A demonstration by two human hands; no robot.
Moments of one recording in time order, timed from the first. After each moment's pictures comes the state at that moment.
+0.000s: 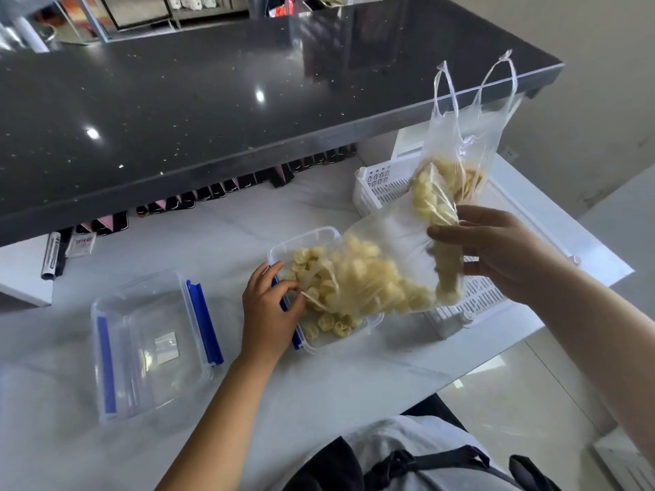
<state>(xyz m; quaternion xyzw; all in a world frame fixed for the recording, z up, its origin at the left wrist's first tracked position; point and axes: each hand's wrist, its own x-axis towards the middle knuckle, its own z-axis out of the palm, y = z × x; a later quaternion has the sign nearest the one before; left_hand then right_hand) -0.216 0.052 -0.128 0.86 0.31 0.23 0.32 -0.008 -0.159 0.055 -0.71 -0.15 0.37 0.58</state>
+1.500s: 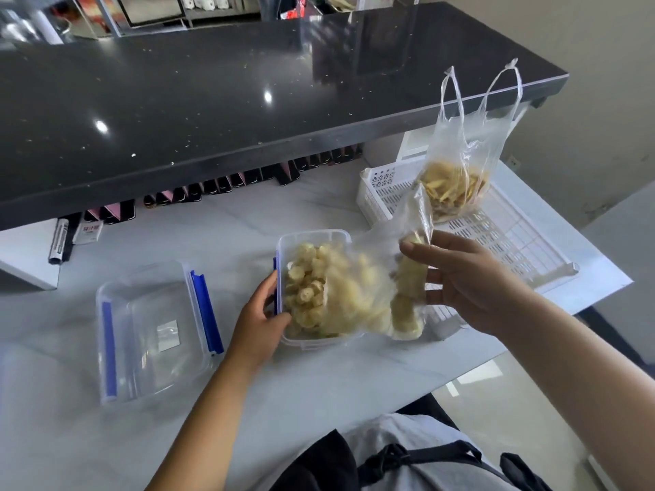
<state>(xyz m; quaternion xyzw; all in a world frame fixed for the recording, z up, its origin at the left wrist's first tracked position) -0.248 0.040 -0.105 0.65 0.39 0.13 0.63 -0.047 -0.149 0.036 -0.65 -0.13 0.46 0.60</state>
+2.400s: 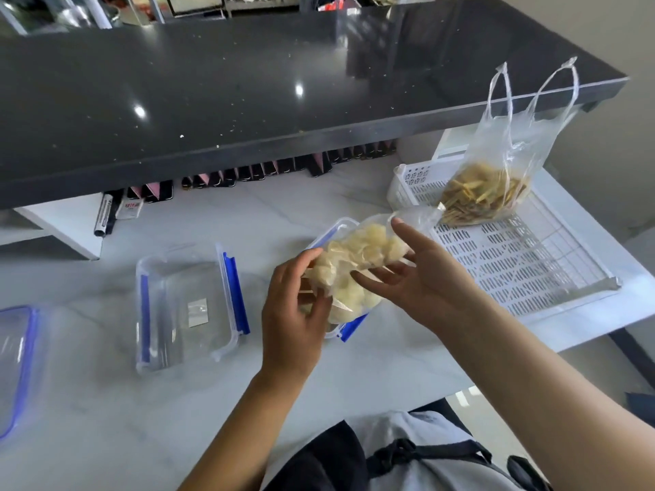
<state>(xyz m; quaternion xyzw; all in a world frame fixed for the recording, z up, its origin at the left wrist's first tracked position) -0.256 -0.007 -0.051 0.76 0.29 0.42 0.41 -0.103 -0.082 0.032 -0.49 0.13 0.51 0.70</state>
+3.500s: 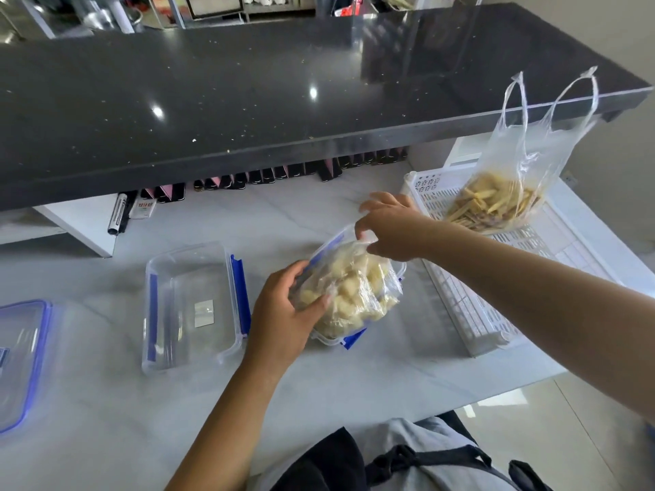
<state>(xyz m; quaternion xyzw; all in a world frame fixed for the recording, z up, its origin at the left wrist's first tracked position) -0.263 0.022 -0.046 0.74 0.42 0.21 0.48 -0.025 -0.003 0.003 -0.76 -0.62 0.13 -0.10</state>
